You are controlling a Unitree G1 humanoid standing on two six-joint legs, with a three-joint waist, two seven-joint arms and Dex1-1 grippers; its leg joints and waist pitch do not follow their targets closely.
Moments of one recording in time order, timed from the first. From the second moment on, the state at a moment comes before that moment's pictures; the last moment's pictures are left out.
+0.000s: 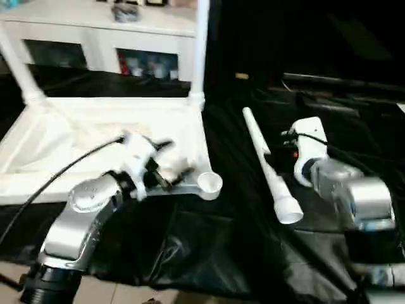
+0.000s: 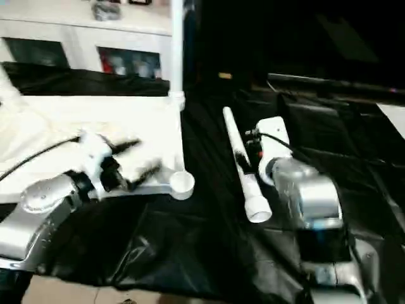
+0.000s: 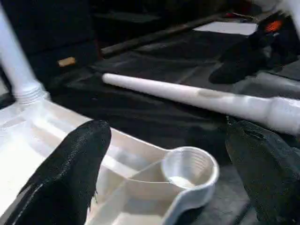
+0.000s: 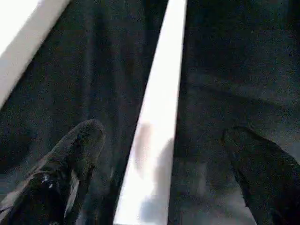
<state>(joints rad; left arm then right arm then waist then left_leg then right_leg) -0.25 0.41 -0.11 -0.09 -0.25 0.31 -0.71 -0.52 -0.31 -0.03 0.10 0.15 1.07 0.25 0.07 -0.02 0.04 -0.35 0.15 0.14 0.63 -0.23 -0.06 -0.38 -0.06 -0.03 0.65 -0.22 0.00</state>
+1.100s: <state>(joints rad) -0.34 0.56 -0.26 -0.13 -0.32 0.53 -1.00 -0.63 -0.33 0.00 0.43 0.19 1.09 0.40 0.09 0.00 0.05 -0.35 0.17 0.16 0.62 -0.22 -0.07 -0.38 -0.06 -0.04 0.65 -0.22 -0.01</state>
